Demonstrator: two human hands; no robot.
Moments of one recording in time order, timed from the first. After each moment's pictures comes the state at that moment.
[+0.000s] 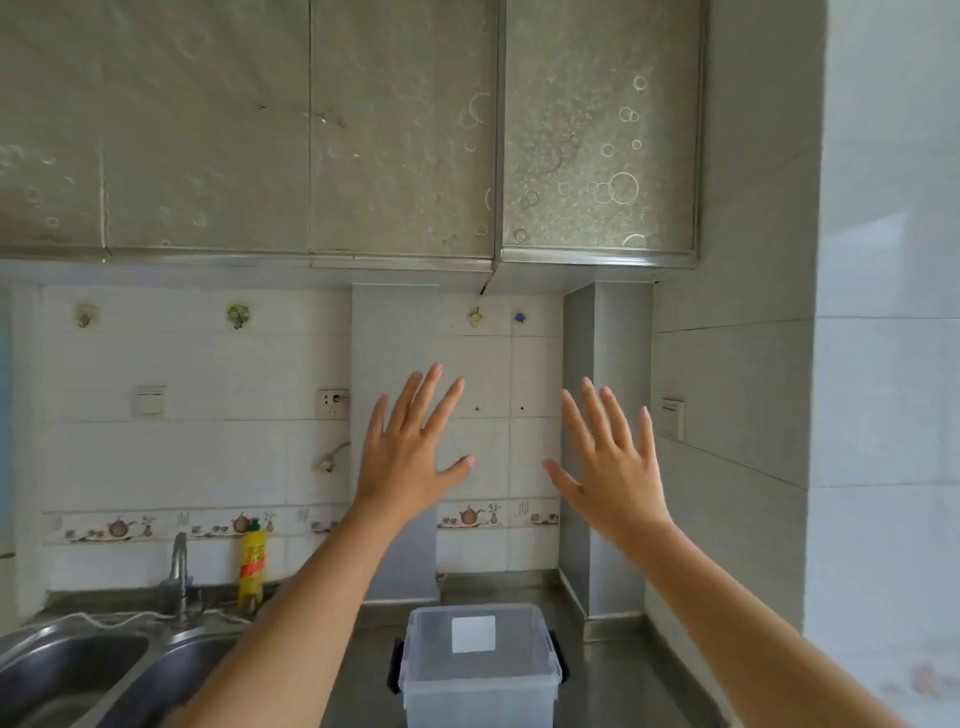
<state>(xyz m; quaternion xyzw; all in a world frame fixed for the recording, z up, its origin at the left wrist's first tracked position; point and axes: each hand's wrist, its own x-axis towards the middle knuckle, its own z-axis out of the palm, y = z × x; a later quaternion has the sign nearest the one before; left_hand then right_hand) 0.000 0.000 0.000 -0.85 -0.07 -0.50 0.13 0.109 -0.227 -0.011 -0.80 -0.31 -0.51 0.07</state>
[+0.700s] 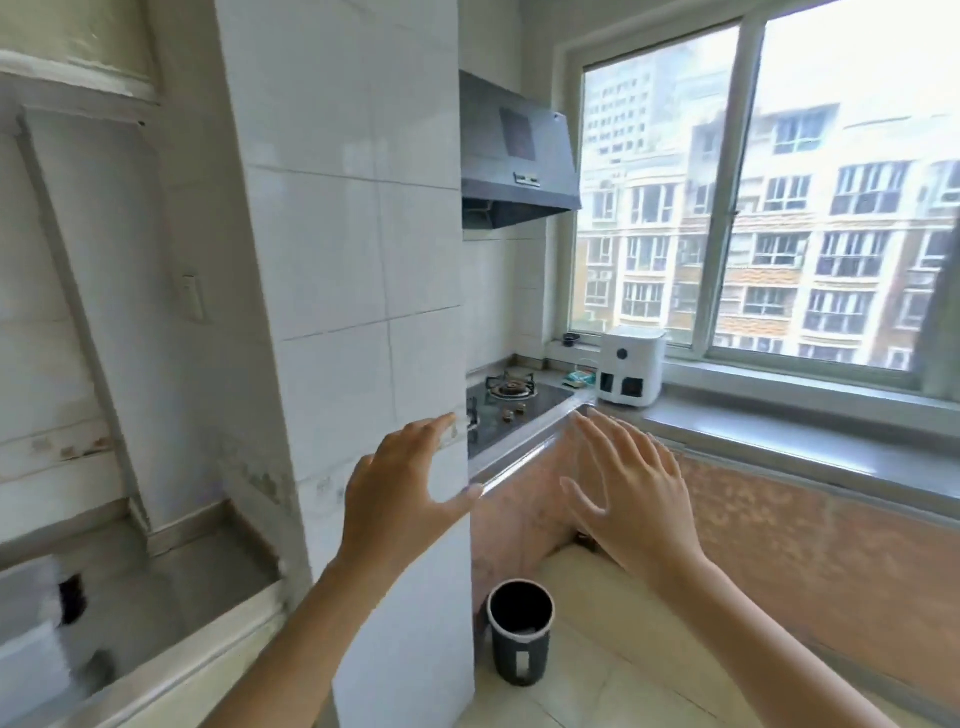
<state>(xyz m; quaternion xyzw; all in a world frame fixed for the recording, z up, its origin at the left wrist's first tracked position) 0.059 -0.543 -0.135 -0.90 0.23 -0.30 -0.22 0.002 -0.779 -0.149 -0.91 -0.01 -0.40 0.06</state>
